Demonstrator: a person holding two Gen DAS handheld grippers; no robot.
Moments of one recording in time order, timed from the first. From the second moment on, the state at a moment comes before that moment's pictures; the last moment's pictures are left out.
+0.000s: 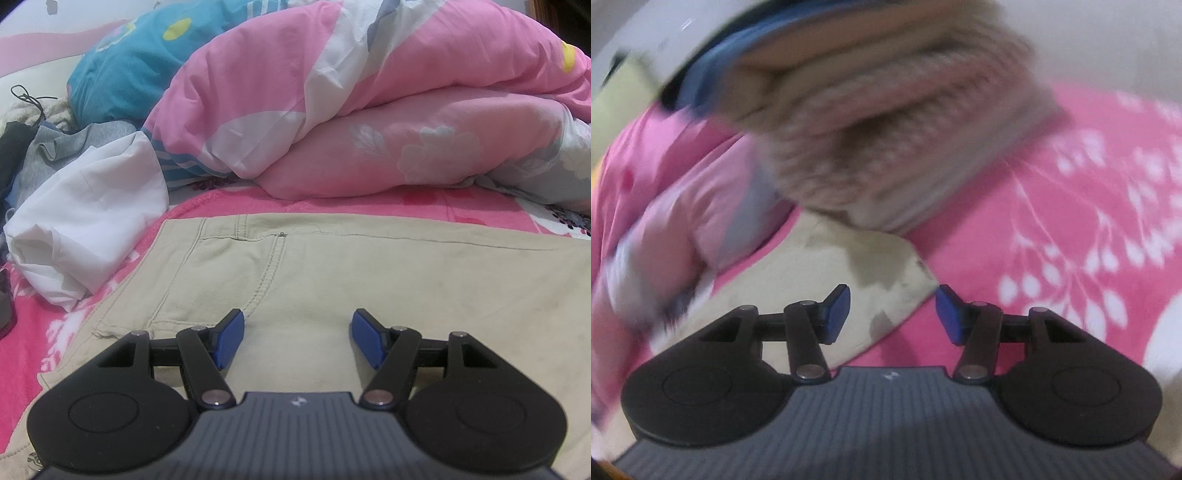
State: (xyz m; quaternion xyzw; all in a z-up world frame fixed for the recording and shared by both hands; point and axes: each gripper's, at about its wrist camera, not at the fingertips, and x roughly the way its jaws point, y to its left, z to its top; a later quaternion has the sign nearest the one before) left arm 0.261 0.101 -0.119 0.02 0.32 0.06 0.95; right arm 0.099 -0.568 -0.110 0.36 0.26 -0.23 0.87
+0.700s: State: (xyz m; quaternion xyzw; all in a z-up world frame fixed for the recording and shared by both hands) left arm 0.261 0.101 -0.120 0.02 0.32 0.06 0.95; right arm 0.154 -0.587 -0.118 0.17 0.31 -0.23 0.91
